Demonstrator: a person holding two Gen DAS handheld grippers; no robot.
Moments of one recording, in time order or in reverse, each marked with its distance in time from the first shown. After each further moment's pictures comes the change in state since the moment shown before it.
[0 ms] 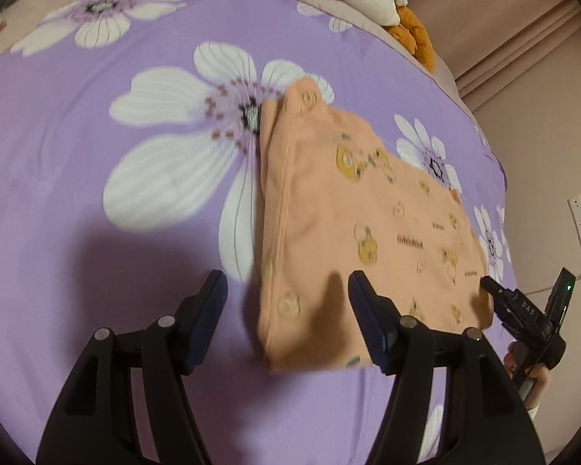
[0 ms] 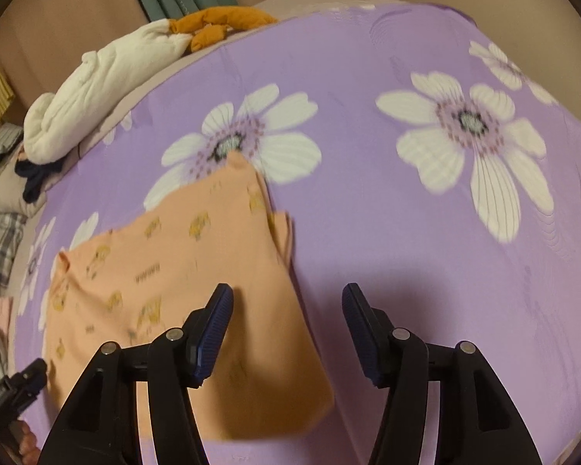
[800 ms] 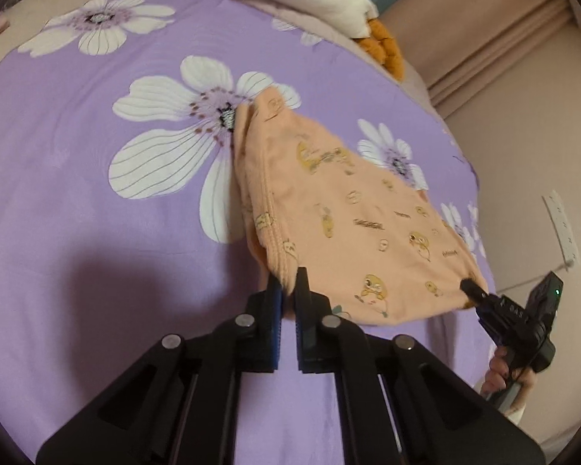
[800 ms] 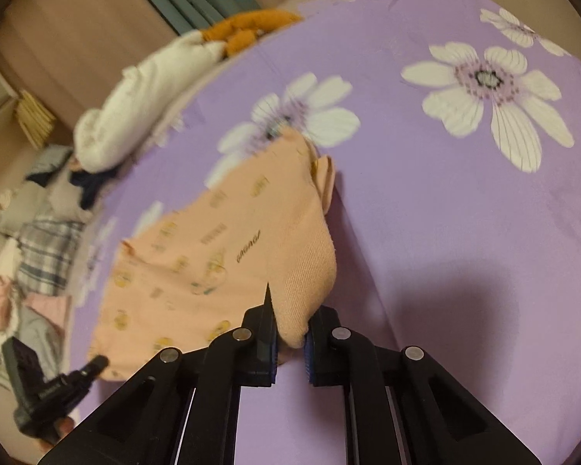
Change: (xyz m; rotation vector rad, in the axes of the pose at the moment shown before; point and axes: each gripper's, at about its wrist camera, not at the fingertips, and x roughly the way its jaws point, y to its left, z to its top) left arm -0.040 -0.013 -0.025 0.030 -0.061 -0.097; right arm -0.037 0.004 -0.031 0.056 -0.040 0.262
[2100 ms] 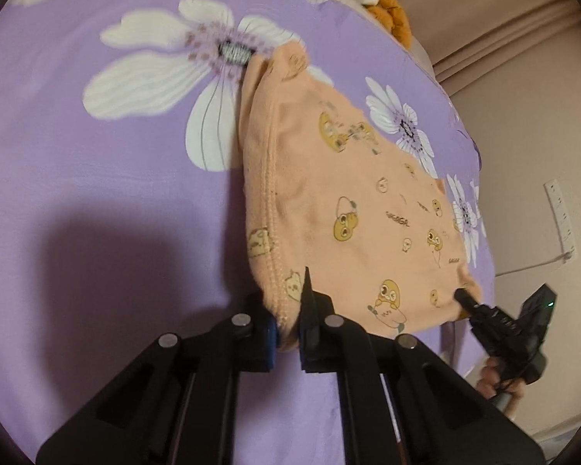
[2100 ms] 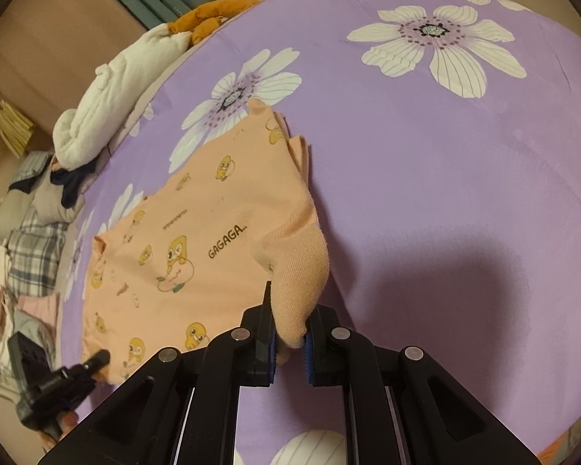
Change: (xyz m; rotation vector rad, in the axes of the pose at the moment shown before) left arm 0.032 0.007 -0.029 -0.022 0.099 -0.008; right arm -0.001 -0.036 -0.036 0.078 0.051 -0.079
